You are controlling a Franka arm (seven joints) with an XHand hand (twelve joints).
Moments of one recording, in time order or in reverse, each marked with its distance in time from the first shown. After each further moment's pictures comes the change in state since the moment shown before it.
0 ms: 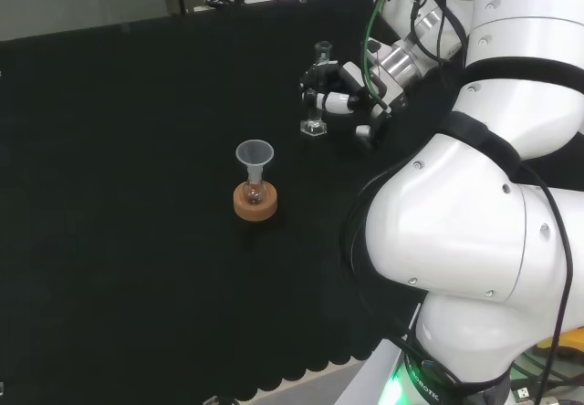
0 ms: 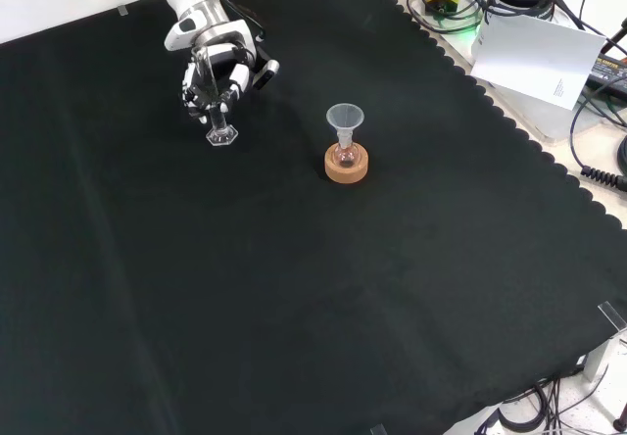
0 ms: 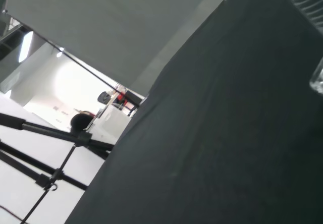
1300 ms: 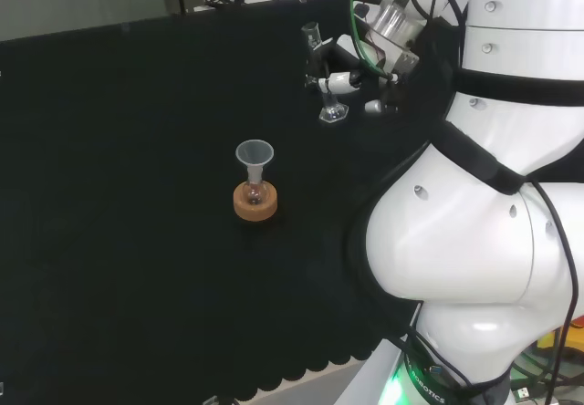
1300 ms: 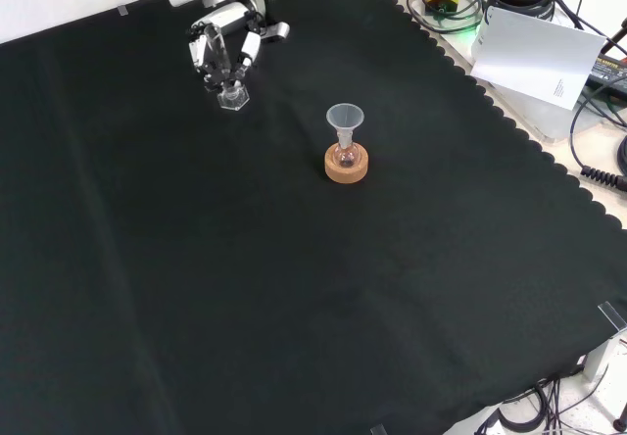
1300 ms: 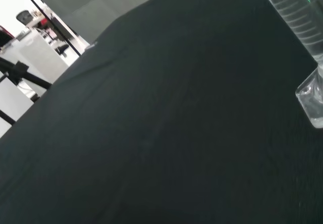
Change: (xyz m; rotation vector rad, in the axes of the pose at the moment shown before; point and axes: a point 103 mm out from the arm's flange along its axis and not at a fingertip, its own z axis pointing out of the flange) arm 0.073 -0.012 -0.037 0.156 -0.379 0.033
